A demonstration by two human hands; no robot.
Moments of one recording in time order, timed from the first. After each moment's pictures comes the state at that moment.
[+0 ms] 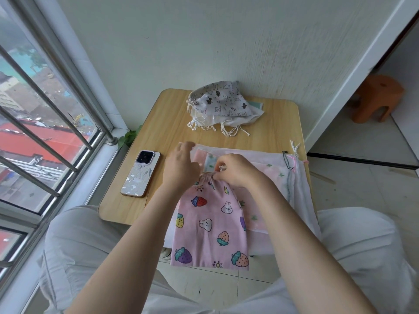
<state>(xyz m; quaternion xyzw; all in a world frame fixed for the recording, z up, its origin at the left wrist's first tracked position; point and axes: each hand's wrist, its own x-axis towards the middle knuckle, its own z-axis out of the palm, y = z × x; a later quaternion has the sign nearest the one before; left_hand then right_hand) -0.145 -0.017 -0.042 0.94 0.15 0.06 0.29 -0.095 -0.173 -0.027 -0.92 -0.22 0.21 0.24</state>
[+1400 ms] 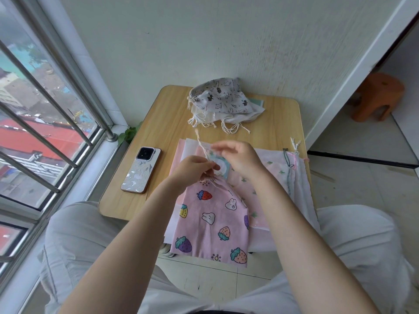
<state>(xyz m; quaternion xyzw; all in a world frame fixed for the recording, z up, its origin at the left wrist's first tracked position) -0.145 -0.026 -0.040 0.80 0.16 -0.14 0.56 -0.091 -0.178 -0.032 -0.79 -0.15 0.17 0.56</state>
